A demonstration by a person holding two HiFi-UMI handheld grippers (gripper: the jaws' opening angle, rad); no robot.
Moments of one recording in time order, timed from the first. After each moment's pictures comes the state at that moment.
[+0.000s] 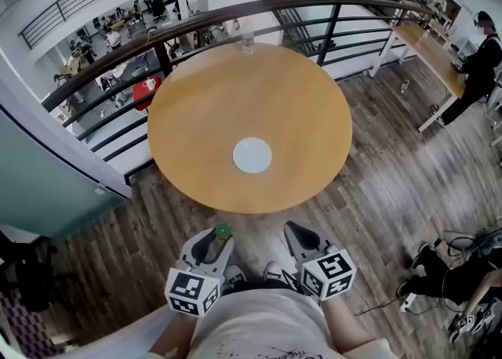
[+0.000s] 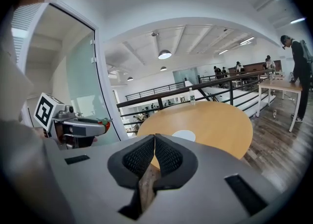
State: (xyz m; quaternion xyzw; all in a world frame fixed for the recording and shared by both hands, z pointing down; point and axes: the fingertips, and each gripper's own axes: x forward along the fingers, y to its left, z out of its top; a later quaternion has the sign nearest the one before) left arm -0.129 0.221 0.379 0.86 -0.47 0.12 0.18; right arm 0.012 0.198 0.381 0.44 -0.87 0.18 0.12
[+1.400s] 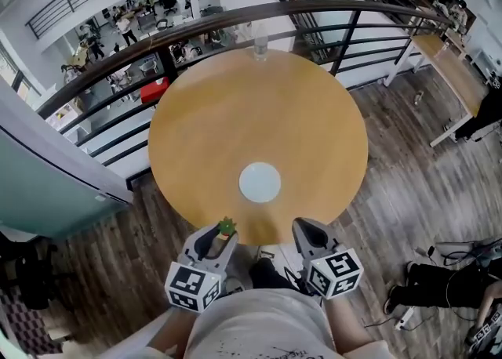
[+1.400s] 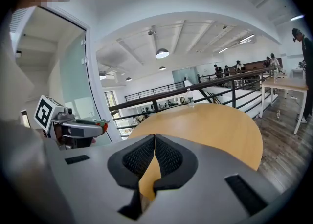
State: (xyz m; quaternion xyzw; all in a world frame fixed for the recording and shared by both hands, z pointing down) left arm -0.130 0.086 0.387 0.86 -0.47 0.11 0.19; right arm 0.018 0.057 0.389 0.44 -0.87 0.19 0.12
